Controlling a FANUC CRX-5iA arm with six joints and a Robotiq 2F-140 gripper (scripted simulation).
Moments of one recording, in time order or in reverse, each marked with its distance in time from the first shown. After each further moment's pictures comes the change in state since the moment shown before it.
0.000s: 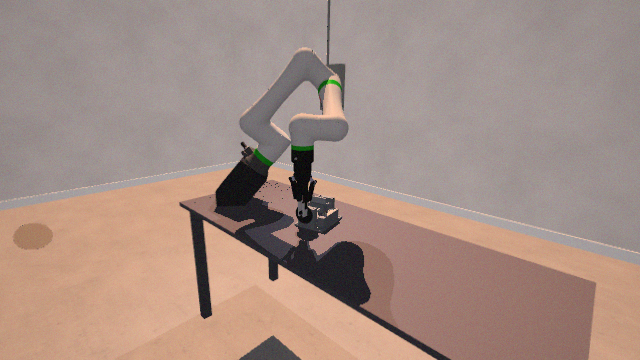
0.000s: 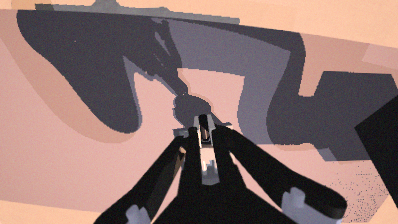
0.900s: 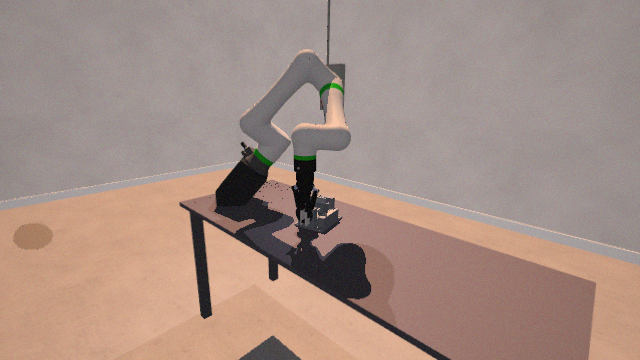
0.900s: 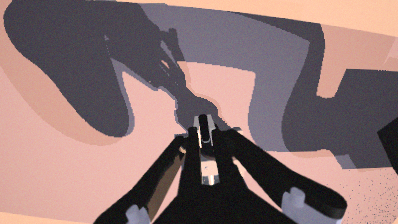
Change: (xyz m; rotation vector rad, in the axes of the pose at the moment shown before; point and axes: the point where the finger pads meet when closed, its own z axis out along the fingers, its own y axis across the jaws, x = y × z) arm 0.000 -0.013 0.037 0.001 0.000 0.000
